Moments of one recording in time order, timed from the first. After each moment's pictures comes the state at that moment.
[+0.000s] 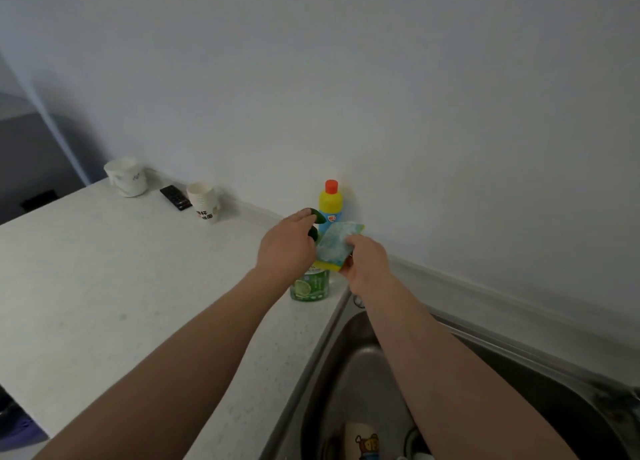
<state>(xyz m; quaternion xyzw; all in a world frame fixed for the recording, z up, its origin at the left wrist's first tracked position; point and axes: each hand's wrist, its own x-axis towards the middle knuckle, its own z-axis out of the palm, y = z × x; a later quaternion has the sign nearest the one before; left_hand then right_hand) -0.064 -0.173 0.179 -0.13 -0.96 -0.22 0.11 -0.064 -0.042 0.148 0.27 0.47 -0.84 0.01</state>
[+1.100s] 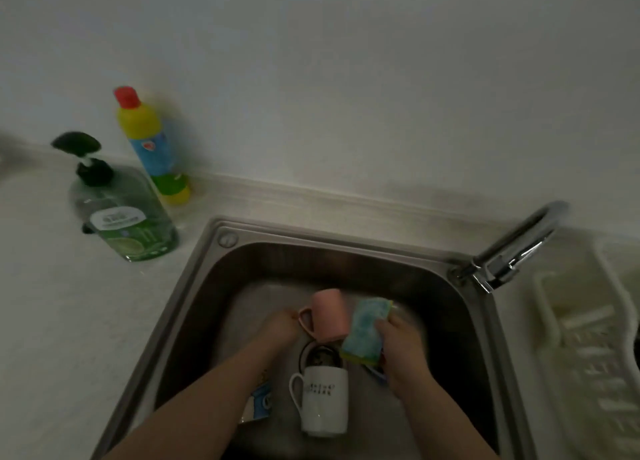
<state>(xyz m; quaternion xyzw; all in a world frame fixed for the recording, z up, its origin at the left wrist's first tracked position) 0.056 0.023 -0.071 -0.12 -0.88 -0.27 -0.38 0.178 0.176 -0.035 0.52 0.53 -0.67 -0.04</state>
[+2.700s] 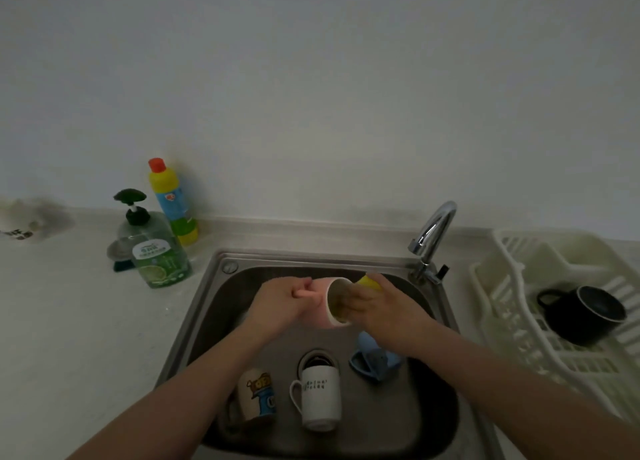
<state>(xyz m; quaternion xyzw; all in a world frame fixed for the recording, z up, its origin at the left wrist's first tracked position) 0.120 -0.002 0.109 -0.25 -0.86 -0.40 -0.19 0.231 0.194 0.098 -0.15 0.97 0.20 0.02</state>
